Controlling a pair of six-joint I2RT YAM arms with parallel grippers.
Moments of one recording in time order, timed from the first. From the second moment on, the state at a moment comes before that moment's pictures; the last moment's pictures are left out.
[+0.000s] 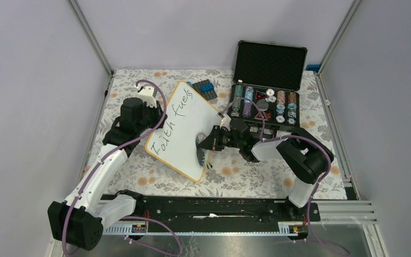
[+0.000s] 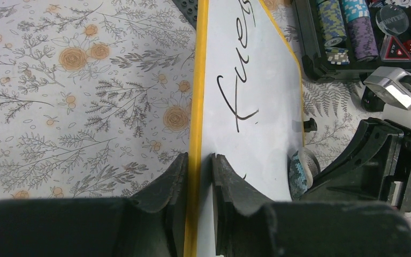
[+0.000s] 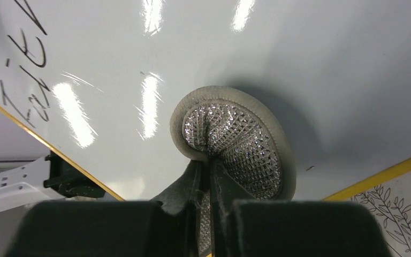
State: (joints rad) left arm -0.29 1.02 0.89 -0.34 0.11 -0.16; right arm 0.72 1.78 0.66 0.78 -0.47 0.89
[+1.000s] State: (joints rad) left arm -0.28 1.02 0.89 -0.34 0.10 -0.16; right arm 0.63 1.80 0.72 0.67 -0.38 0.83
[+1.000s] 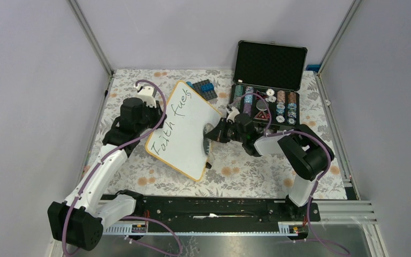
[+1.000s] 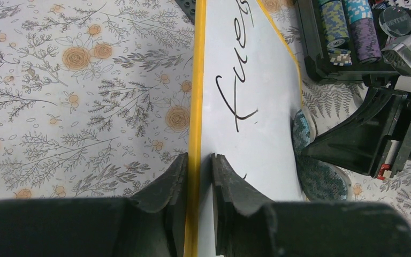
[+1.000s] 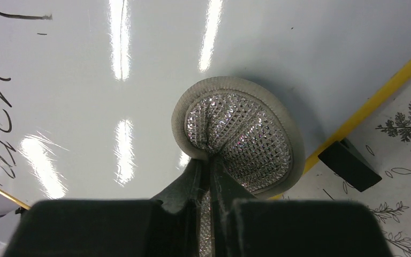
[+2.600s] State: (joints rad) left arm 0.10 0.79 0.69 -0.32 0.63 -0.53; right arm 0.91 1.55 0.87 0.19 -0.15 0.56
